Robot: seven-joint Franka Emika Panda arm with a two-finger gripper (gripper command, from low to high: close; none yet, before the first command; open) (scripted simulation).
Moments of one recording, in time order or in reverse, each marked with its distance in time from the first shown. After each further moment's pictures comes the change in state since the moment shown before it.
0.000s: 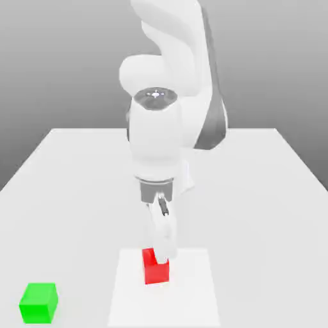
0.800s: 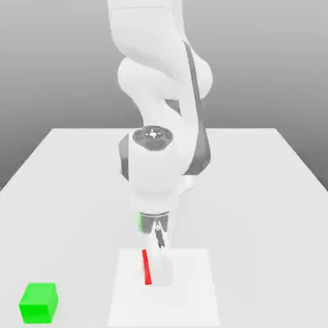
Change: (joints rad) arm 0.107 0.188 -0.164 0.025 -0.238 0.149 0.173
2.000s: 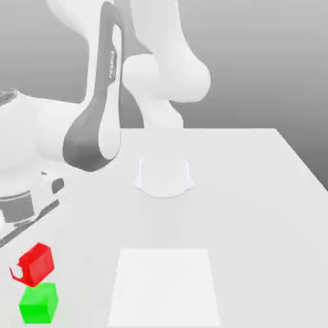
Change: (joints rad) arm -0.222 0.110 -0.141 0.404 0.213 -0.291 0.041
